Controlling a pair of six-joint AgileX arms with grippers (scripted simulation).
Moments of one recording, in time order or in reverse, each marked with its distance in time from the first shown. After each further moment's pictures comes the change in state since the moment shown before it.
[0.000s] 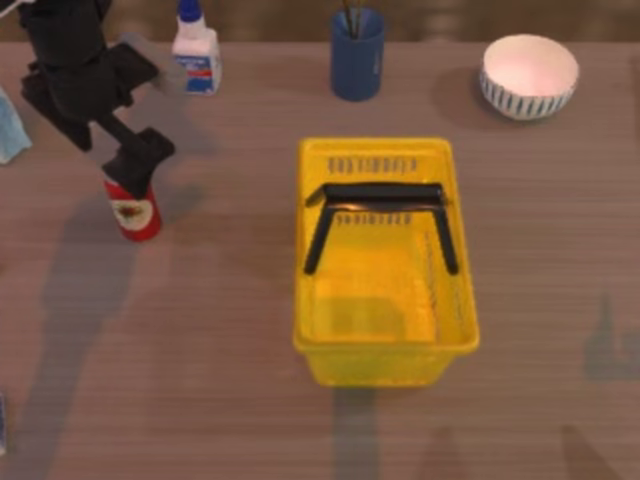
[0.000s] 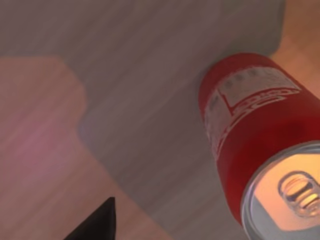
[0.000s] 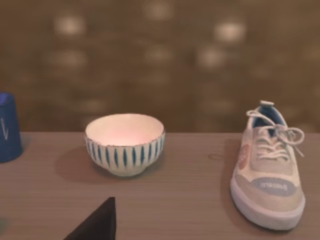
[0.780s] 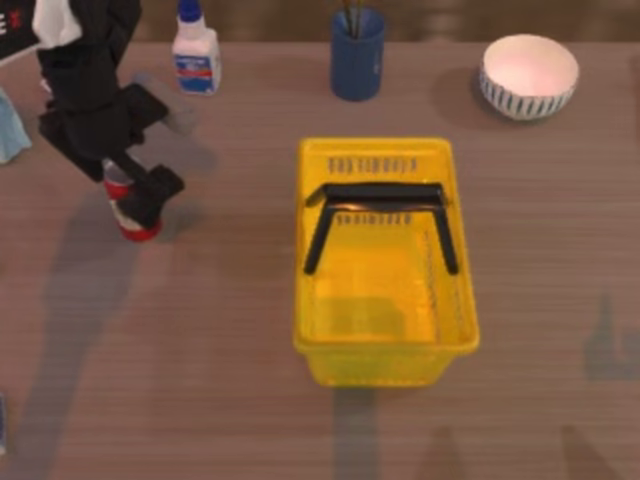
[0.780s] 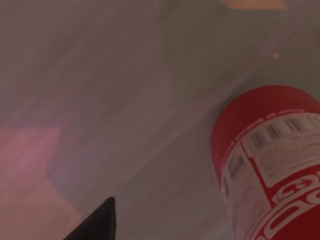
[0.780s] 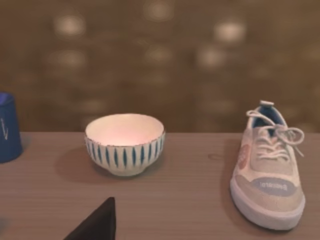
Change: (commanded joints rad) left arm 0.001 0.027 -0.153 0.180 0.000 0.001; right arm 0.000 0.000 0.000 0.000 0.000 0.000
